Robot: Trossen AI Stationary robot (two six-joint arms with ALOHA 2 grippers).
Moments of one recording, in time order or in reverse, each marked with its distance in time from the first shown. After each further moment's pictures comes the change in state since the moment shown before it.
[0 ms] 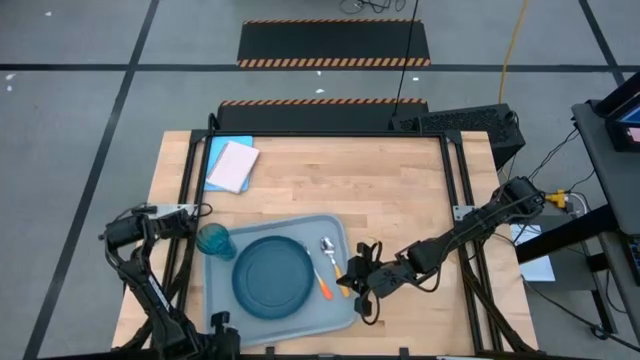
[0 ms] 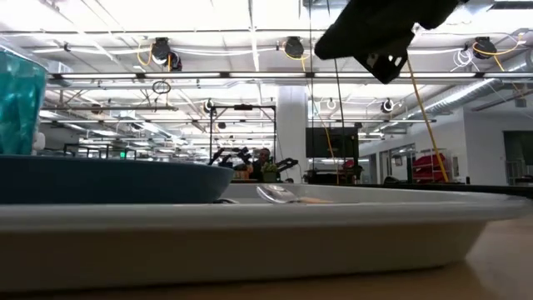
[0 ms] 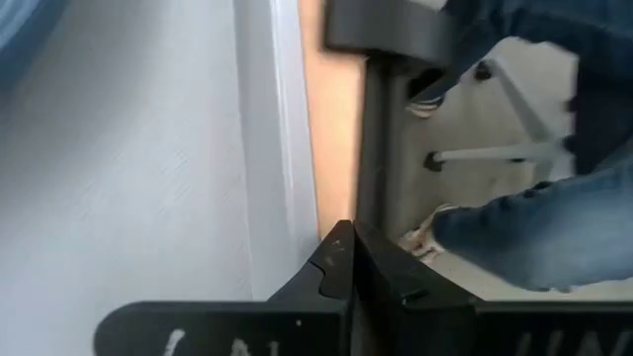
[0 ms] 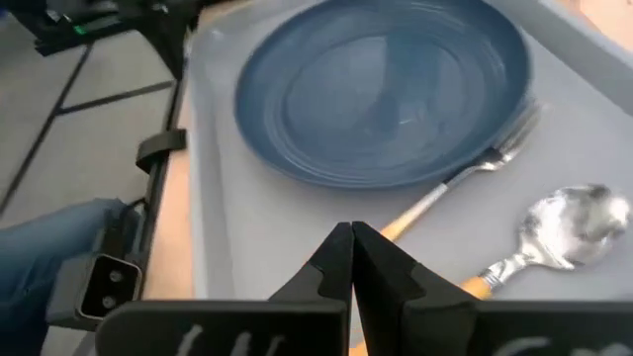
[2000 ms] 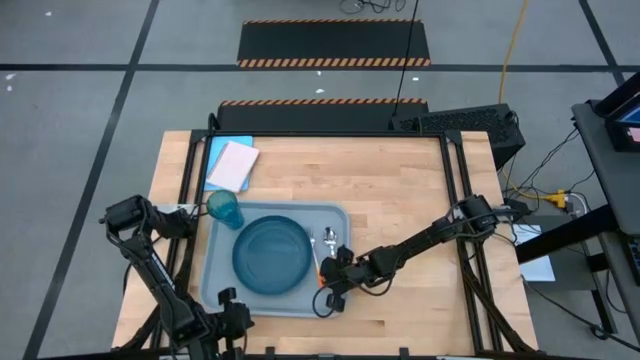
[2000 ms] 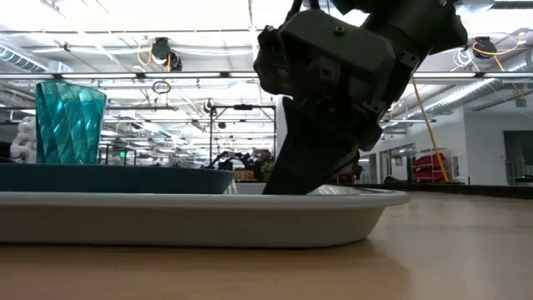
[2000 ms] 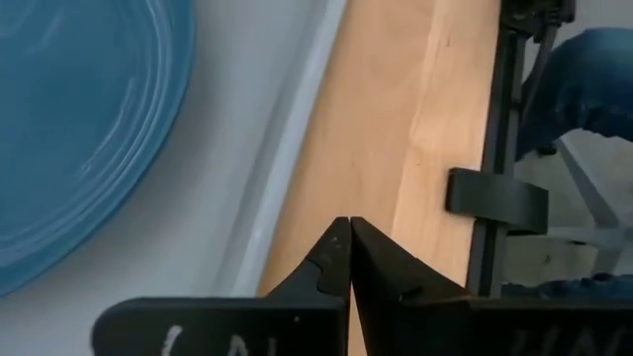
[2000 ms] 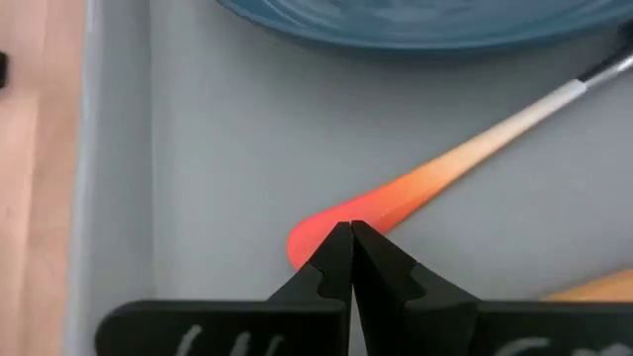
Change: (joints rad) left arm 0.121 -0.135 -0.002 -0.191 -0.135 0.003; right arm -0.106 0.386 0.197 -0.077 -0.161 0.077
